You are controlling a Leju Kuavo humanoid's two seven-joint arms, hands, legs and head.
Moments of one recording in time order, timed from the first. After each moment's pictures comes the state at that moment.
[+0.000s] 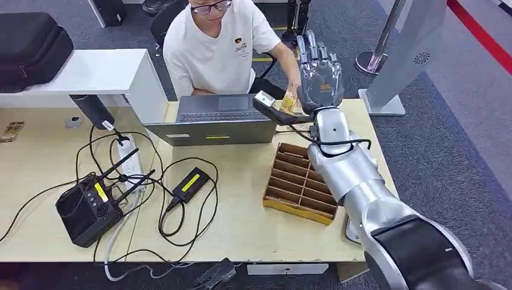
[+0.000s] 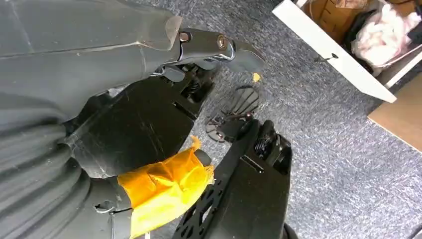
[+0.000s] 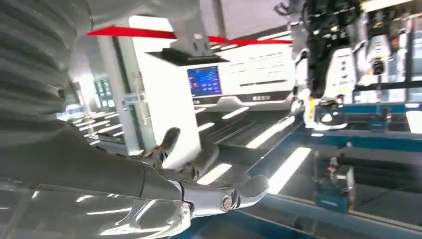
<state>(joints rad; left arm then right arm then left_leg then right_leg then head) -0.08 -0.05 -0.54 -0.65 0.00 -0.09 0.15 -1.00 0.16 0.45 -0.48 1.52 -0.68 0.12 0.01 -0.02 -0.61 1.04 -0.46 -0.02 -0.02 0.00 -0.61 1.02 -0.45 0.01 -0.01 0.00</state>
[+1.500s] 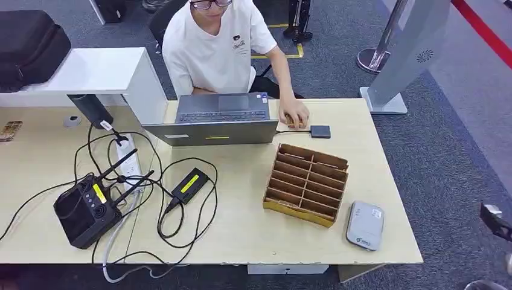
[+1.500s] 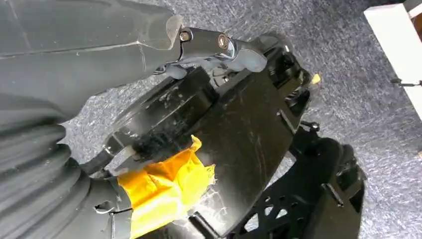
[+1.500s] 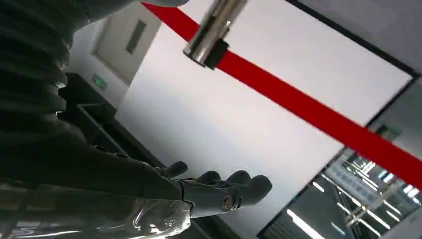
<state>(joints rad) 0.18 0.19 -0.62 -0.89 0.33 0.05 0.17 -0.50 -0.64 0.12 -0.27 1.54 -0.38 0.49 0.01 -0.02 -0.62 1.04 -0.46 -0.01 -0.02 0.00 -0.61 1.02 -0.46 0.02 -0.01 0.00</state>
